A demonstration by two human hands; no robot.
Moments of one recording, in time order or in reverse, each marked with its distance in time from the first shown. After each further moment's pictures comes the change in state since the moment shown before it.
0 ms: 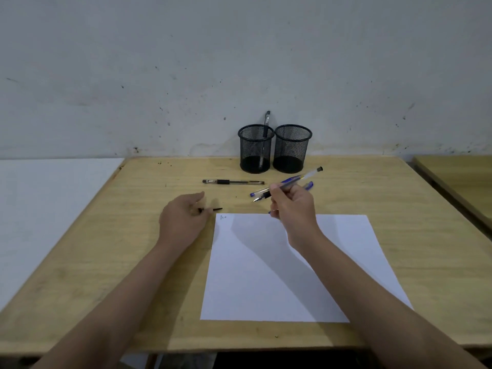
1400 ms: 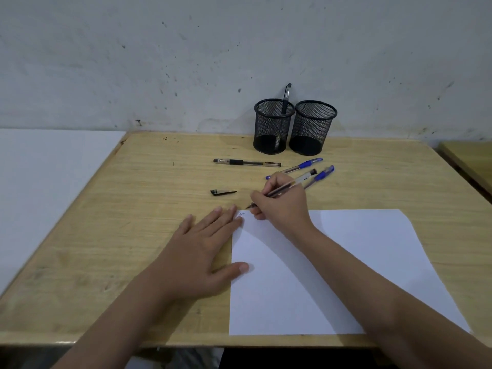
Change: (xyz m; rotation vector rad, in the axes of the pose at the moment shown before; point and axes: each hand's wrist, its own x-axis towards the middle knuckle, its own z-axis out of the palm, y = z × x) left_hand -0.071 -0.005 -0.036 0.439 -0.590 0.430; right_hand -0.004 0.030 0.036 -0.252 -0.147 -0.091
